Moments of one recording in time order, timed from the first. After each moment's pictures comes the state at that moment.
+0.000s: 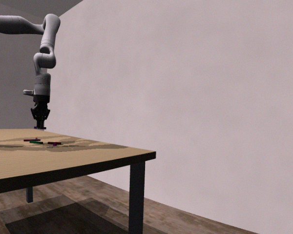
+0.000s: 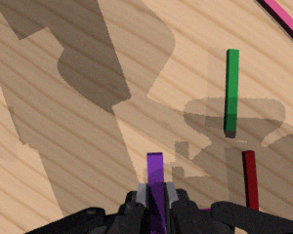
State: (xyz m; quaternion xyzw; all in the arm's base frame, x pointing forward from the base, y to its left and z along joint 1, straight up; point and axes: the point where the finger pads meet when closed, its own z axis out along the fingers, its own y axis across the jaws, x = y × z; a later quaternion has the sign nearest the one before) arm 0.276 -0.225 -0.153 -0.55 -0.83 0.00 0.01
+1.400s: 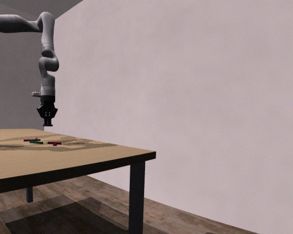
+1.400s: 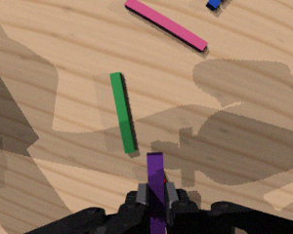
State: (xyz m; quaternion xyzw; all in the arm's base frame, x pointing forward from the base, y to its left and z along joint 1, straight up) arm 0.356 -0.172 -0.145 -0.65 -0.76 0.01 -0.02
